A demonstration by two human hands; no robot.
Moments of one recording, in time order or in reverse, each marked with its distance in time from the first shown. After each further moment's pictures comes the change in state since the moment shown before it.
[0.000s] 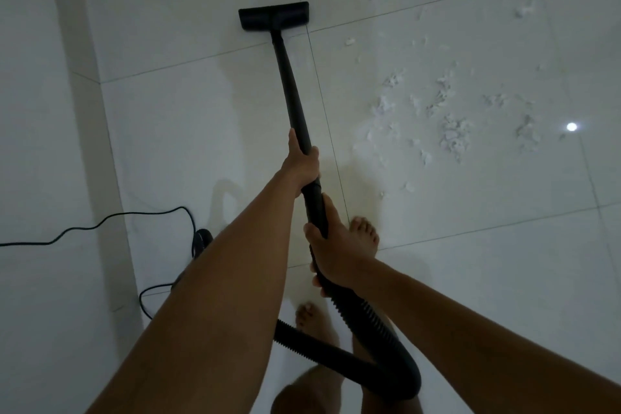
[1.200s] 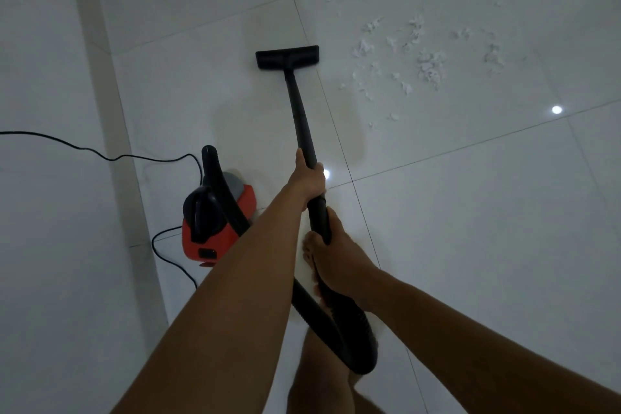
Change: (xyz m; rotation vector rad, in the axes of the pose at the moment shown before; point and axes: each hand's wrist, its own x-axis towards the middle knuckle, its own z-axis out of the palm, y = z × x) left_hand -0.207 -0.215 0.064 0.042 -0.063 -0.007; right_hand -0.166 0.183 0.199 0.378 0.034 0.028
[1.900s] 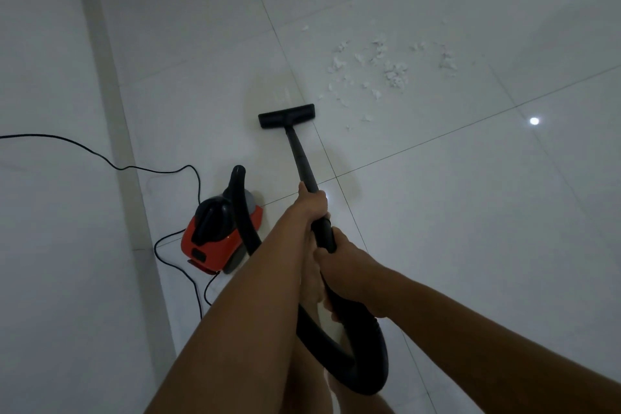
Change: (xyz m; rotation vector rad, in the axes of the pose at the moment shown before) left_hand -0.130 -0.061 0.059 0.013 -0.084 -0.105; right_hand -0.118 0.078 0.006 -0.090 0.030 0.053
